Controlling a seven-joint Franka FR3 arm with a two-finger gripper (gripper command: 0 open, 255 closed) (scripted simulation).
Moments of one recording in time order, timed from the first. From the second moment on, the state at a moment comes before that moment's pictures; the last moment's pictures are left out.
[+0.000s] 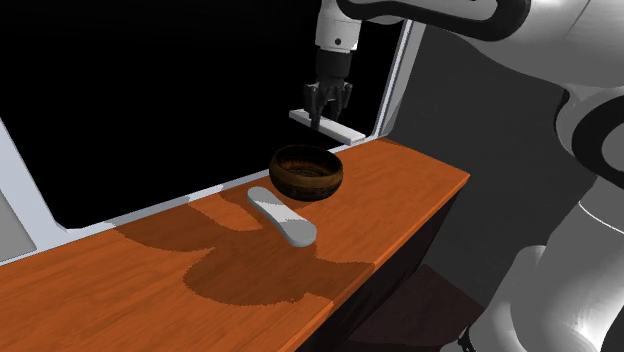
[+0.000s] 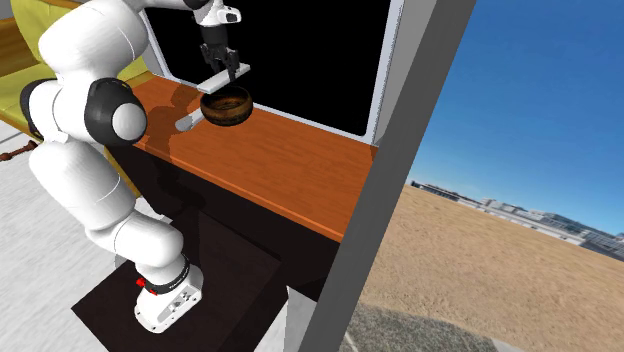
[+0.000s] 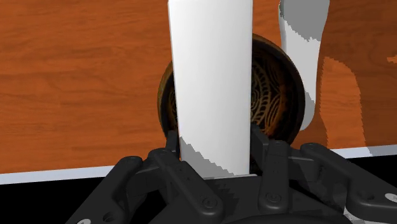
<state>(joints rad) 0.22 0.01 0.05 -1.43 -0.01 1.43 0.21</state>
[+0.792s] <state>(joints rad) 0.24 0.01 0.08 -1.58 -0.01 1.57 0.27</state>
